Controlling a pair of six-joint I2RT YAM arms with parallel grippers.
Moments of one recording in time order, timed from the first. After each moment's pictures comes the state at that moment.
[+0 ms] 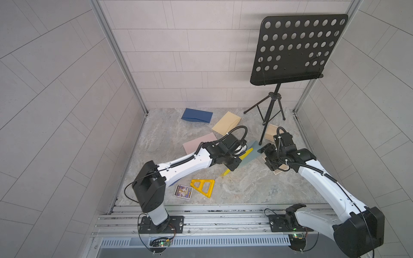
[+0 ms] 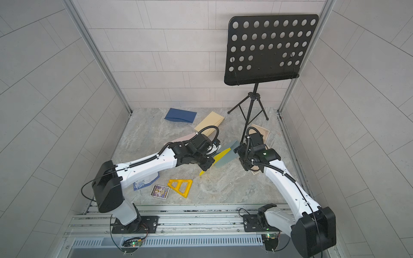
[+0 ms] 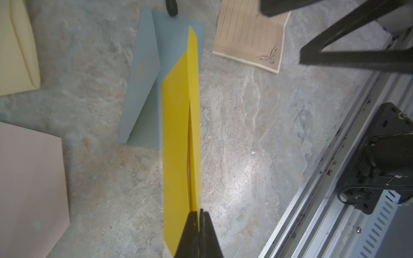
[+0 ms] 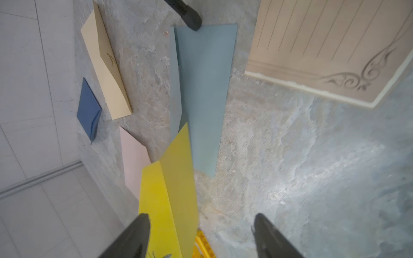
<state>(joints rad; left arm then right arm) -0.95 1.64 1.37 -0.67 0.07 -0.10 0.26 1.11 0.94 -0.77 -0.17 1.29</state>
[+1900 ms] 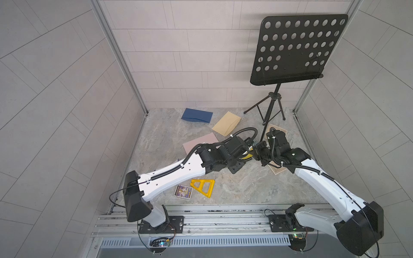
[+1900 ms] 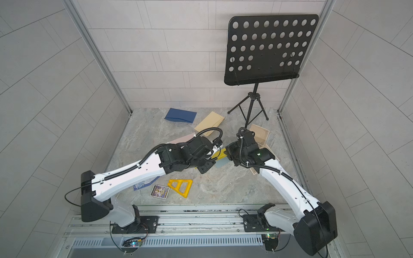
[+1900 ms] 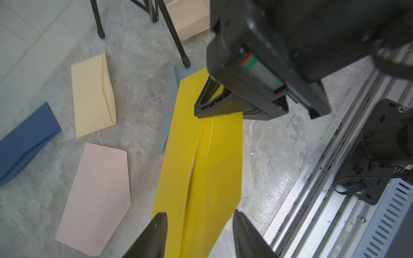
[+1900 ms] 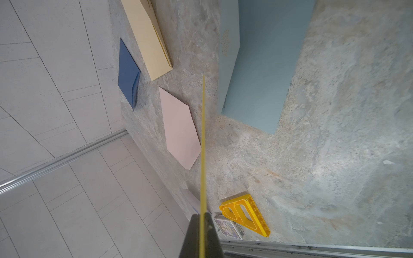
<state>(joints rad) -1.09 1.53 1.54 -0.85 -0.20 -0.09 0.39 1.14 0.97 -0.61 -0.24 1.51</state>
